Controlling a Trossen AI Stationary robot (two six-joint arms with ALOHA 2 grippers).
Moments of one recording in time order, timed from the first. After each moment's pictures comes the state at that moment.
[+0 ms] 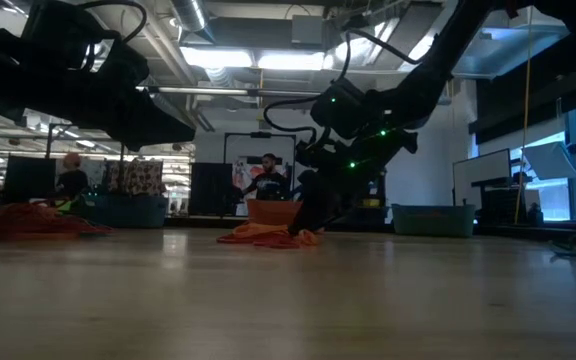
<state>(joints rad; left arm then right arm) 0.13 1.01 0.11 0.69 -0.19 -0.12 -0.26 1.99 1.01 0.17 0.03 0.07</state>
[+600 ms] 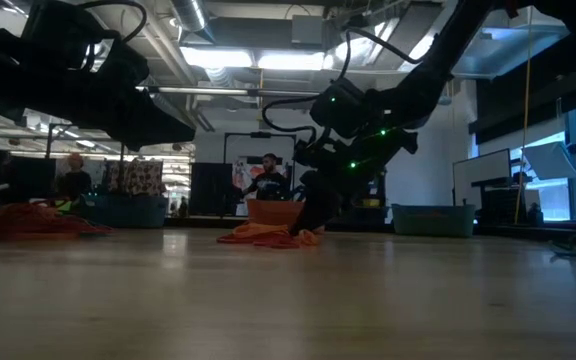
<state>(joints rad) 0.13 1.01 0.11 0.69 -0.19 -0.11 -0.25 1.99 1.01 0.18 0.01 0.02</state>
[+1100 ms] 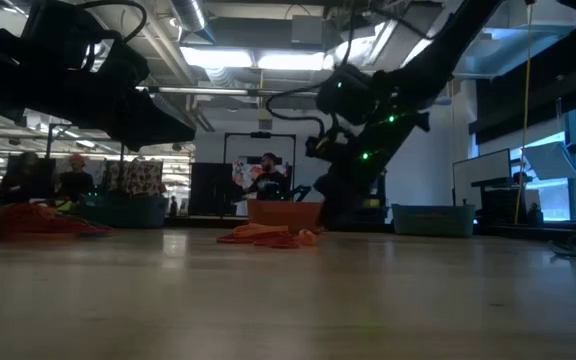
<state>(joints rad) 0.13 1.01 0.11 0.69 -0.19 -0.11 -0.20 1.88 1.00 -0.01 0.34 -0.01</state>
